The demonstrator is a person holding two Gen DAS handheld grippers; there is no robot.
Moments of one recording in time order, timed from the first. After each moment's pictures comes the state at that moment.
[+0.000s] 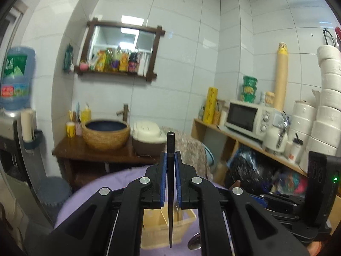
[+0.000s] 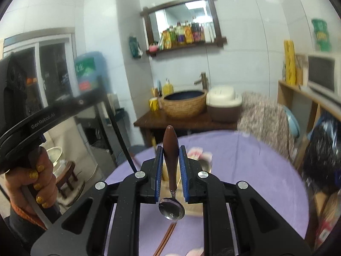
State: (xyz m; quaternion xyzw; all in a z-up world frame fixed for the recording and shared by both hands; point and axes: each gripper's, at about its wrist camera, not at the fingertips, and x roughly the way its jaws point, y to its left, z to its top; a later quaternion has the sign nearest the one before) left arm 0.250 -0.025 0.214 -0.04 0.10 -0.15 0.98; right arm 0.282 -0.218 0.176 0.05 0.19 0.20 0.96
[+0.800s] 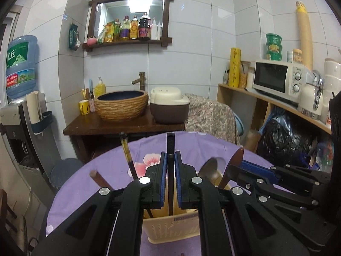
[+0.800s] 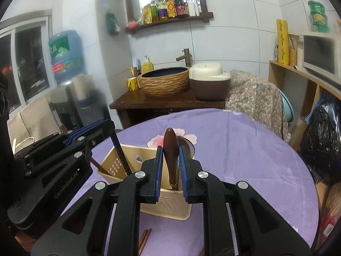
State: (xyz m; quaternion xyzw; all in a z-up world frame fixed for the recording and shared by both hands) left arm 0.322 -0.061 0.091 0.01 0.20 -0.08 0.98; right arm 0.368 -0.211 0.071 0.04 0.26 0.15 0.95
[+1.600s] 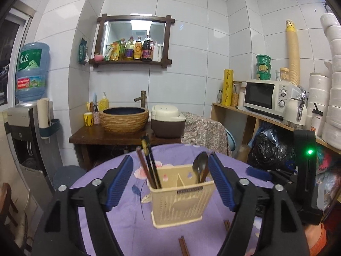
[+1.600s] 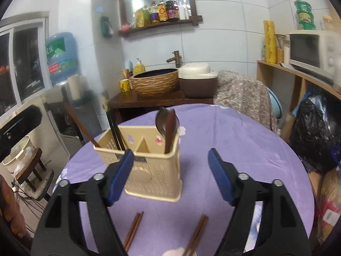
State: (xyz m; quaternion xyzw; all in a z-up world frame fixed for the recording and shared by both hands) left arm 0.226 -0.030 0.108 -0.01 0.14 -0.10 0.99; right arm 0.313 -0.231 0.054 0.05 0.25 0.11 0.96
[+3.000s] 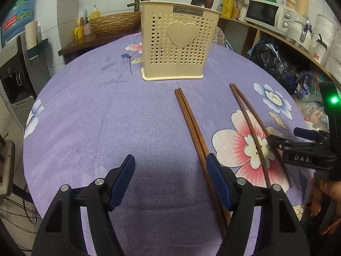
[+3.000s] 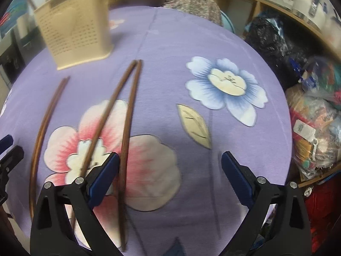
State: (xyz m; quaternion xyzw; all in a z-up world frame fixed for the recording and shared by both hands) left arm 0.183 -0.032 -0.072 0.01 0.41 -0.12 0.91; right arm 0.223 -0.279 -0.101 0.01 0.47 -0.06 0.88
